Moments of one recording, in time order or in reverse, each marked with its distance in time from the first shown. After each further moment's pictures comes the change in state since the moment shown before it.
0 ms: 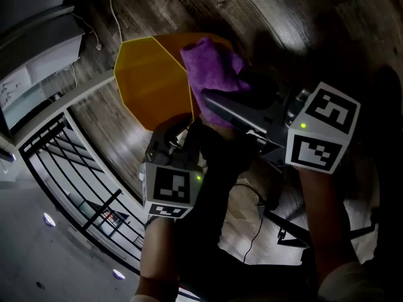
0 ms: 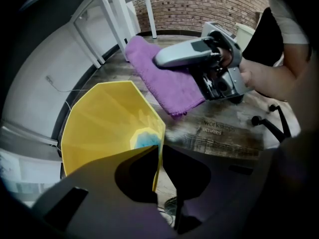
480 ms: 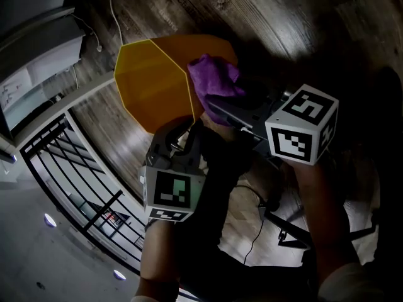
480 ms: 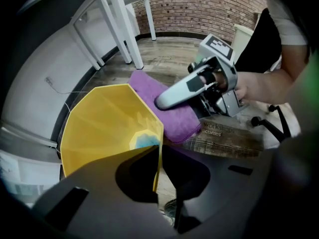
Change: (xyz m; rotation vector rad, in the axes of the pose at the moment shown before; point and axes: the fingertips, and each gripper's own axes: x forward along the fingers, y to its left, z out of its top) left arm -0.002 -0.003 0.005 0.011 -0.023 -0.002; right arm 0.009 -0.032 -0.046 -0.001 0.126 -0.086
